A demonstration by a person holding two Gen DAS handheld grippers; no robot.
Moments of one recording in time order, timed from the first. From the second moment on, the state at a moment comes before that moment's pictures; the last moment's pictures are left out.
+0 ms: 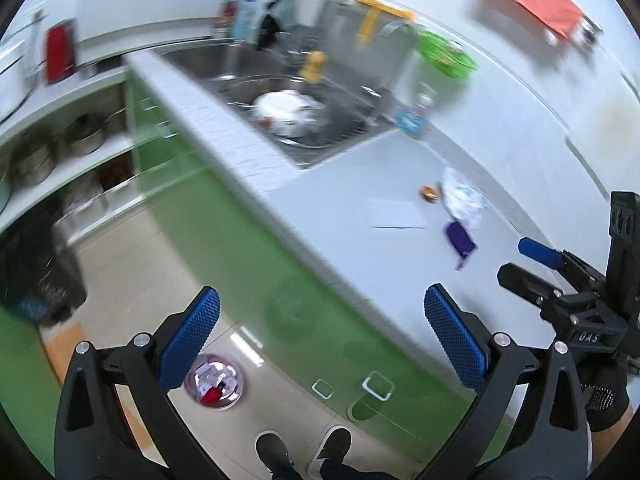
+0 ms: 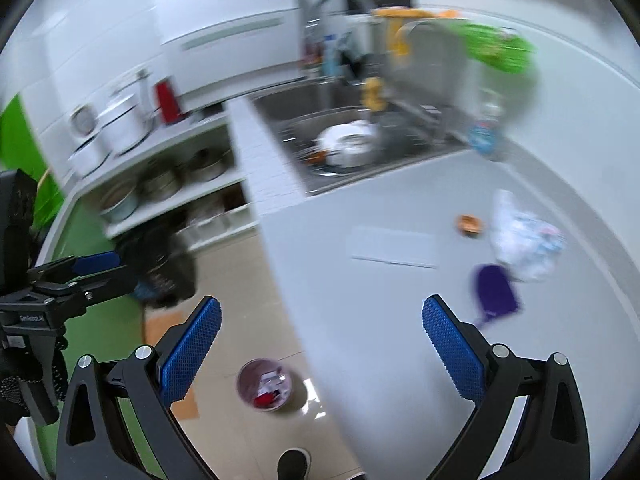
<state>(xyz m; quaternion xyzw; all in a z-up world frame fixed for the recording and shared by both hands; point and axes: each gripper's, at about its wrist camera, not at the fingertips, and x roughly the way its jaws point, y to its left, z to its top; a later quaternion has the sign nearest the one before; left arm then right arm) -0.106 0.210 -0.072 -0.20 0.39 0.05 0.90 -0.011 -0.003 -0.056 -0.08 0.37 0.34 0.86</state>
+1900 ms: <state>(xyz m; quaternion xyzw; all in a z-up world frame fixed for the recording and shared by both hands) 0.100 0.073 -0.118 -0.18 0.47 -0.01 0.87 0.256 -0.110 -0.129 -0.06 0.47 0.28 0.83</state>
